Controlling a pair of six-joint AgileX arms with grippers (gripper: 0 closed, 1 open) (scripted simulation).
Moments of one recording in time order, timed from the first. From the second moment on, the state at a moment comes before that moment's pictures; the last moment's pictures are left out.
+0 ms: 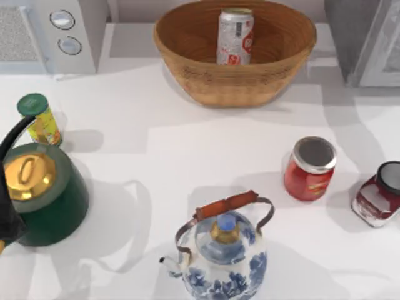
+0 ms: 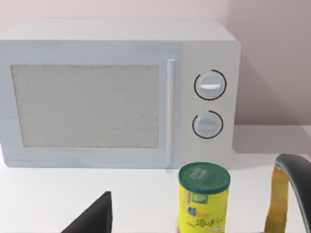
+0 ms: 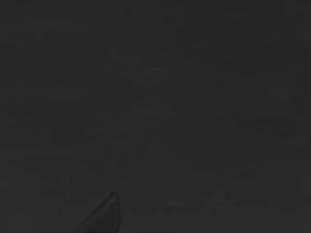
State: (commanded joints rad) left arm 0.00 0.00 0.00 0.00 0.00 0.00; right arm 0.32 1.33 1.73 -0.38 0.37 0.01
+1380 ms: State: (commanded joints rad) left arm 0.00 0.00 0.00 0.00 0.00 0.00; right arm 0.00 0.01 0.01 0.00 0.00 0.00
